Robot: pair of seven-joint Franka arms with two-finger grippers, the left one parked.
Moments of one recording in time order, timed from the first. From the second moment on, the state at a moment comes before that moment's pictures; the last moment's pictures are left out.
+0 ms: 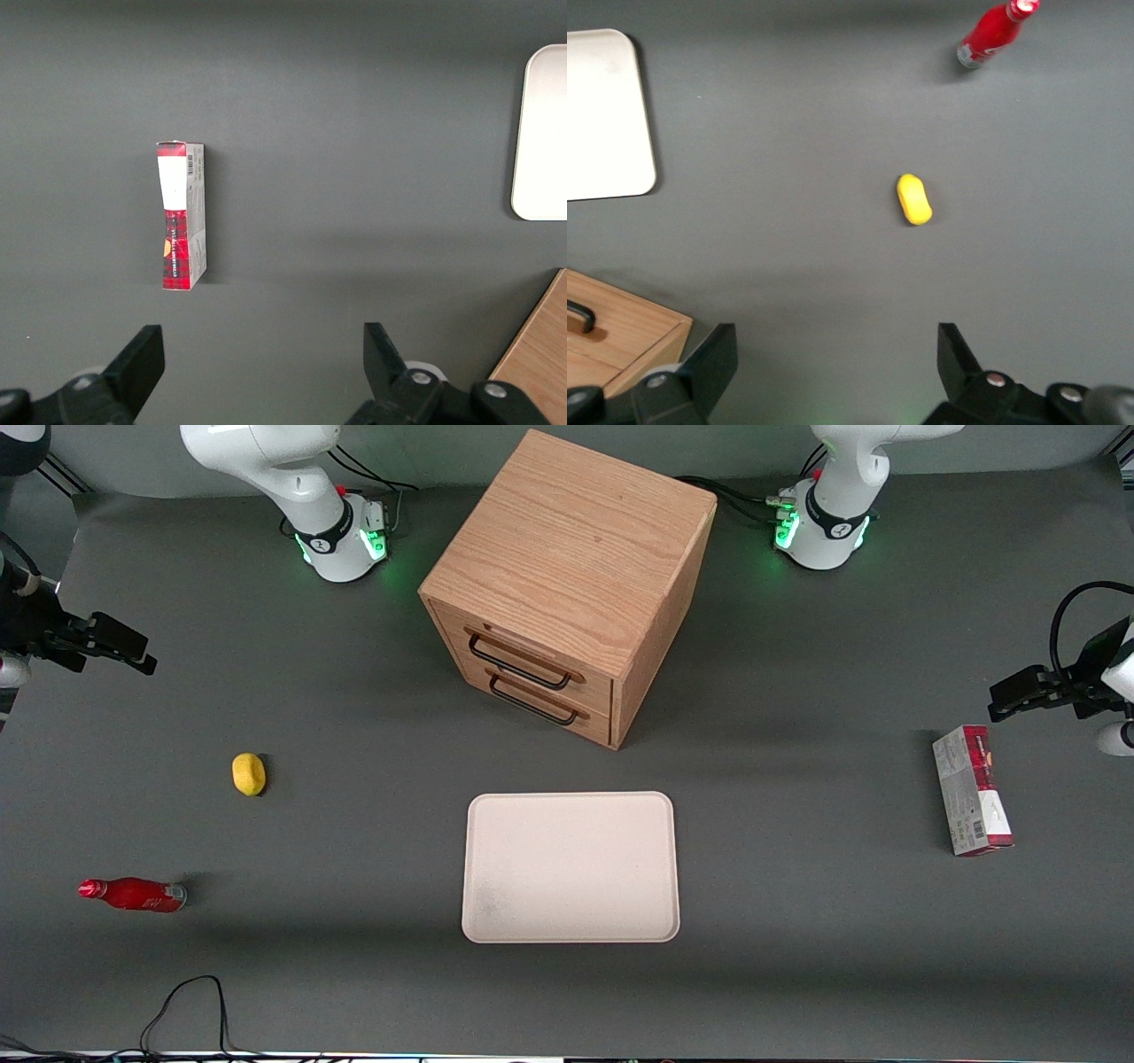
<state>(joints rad) 0.17 -0.12 -0.21 -1.75 -0.04 1.61 0.06</state>
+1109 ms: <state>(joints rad) -0.15 0.59 -0.22 -1.33 0.10 1.98 -0.38</state>
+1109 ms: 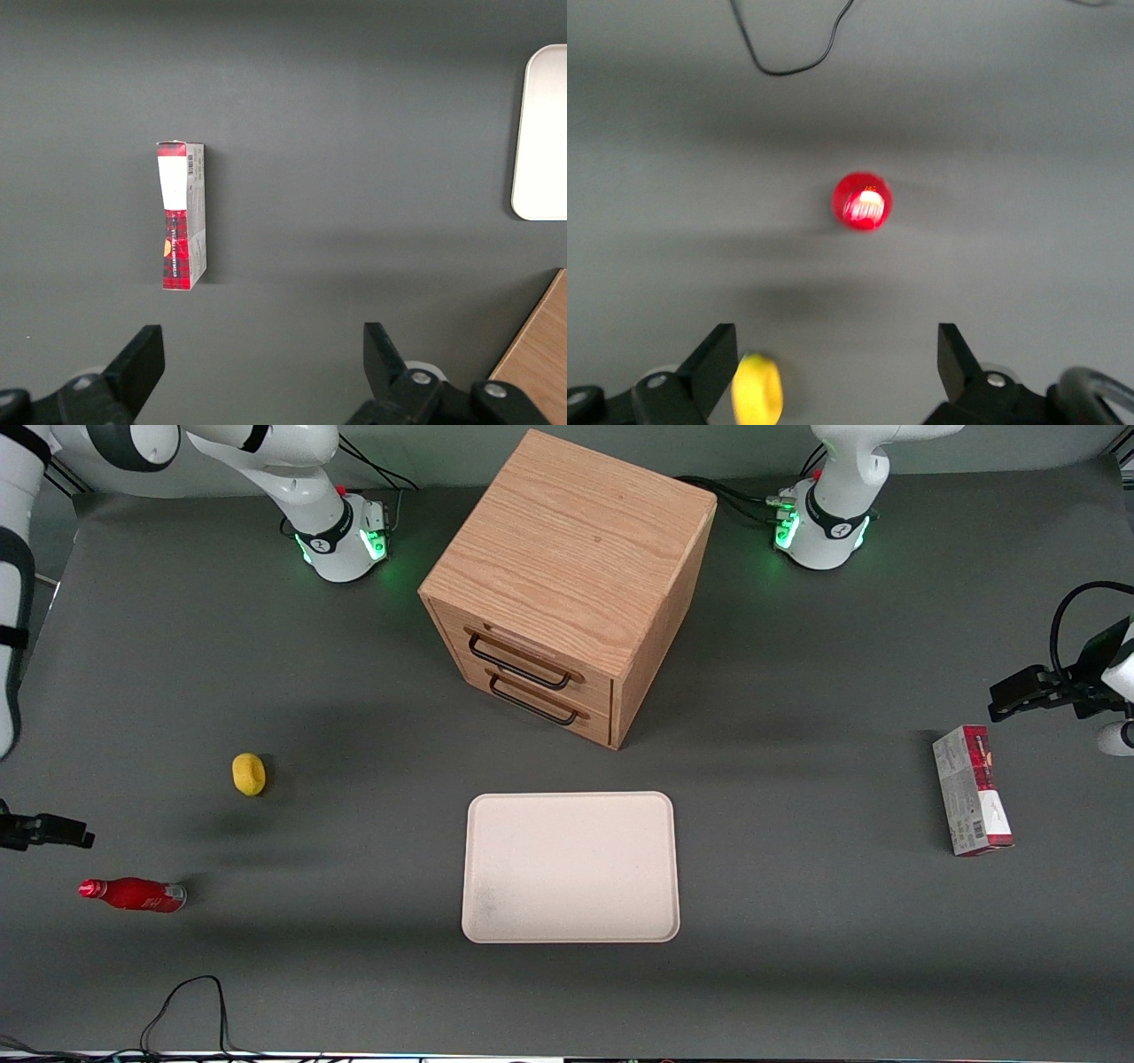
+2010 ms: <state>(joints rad) -0.15 0.74 -0.20 -1.30 0.10 2.13 -0.43</state>
